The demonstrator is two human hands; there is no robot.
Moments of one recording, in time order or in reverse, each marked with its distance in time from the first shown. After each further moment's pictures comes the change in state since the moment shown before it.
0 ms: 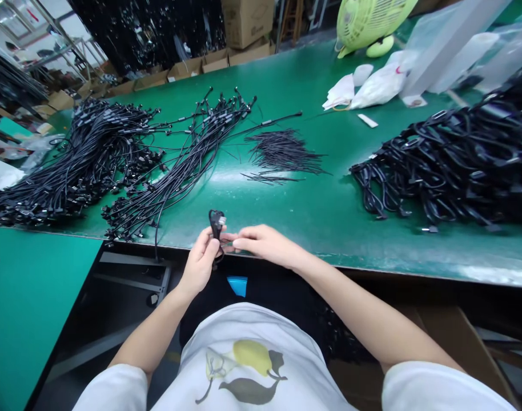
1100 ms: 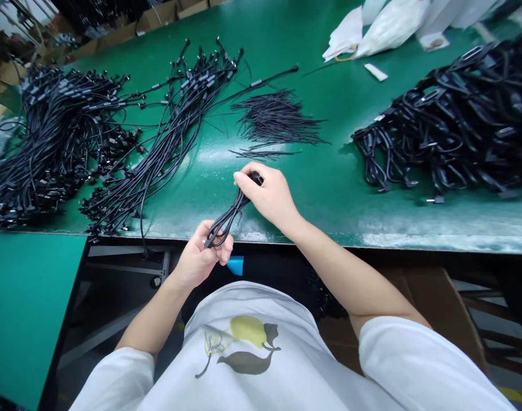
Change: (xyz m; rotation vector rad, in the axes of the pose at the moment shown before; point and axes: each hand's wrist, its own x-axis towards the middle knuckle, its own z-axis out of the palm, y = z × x) left_hand 0.004 0.003 0.017 -0.439 -0.201 -0.242; right_hand 0.025 -0.018 -0.023 -0.208 0.700 -0.310
